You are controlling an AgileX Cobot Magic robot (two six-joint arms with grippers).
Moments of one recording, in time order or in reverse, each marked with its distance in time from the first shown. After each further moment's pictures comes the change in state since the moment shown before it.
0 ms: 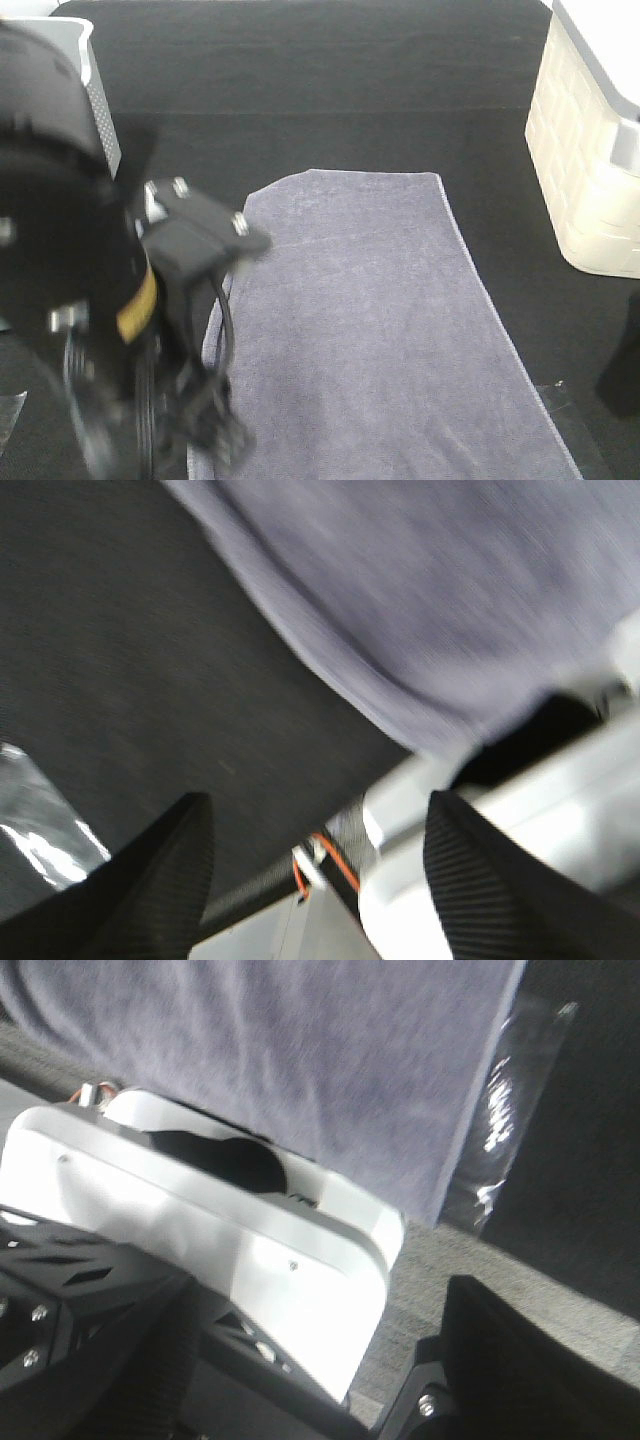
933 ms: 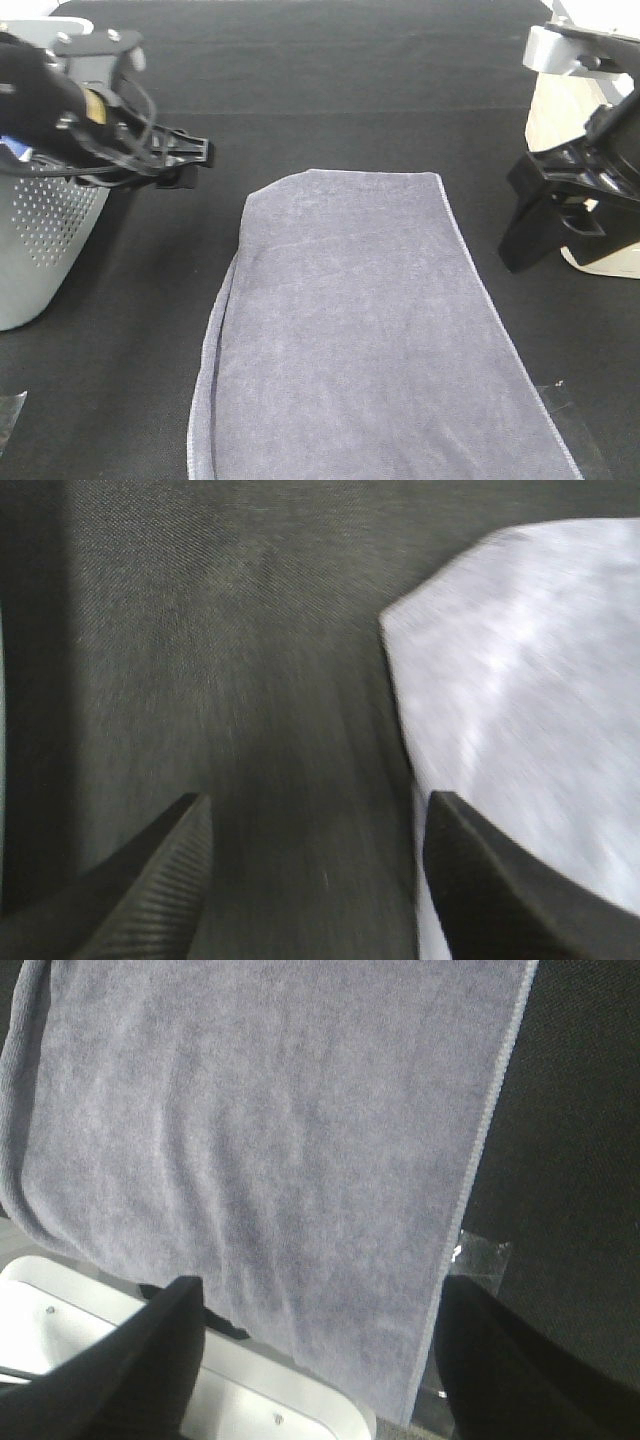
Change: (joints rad) left arm 0.588 0.250 -0.106 0.012 -0.746 0.054; right arm 0.000 0.257 -0.174 -0.005 -0.221 0.000
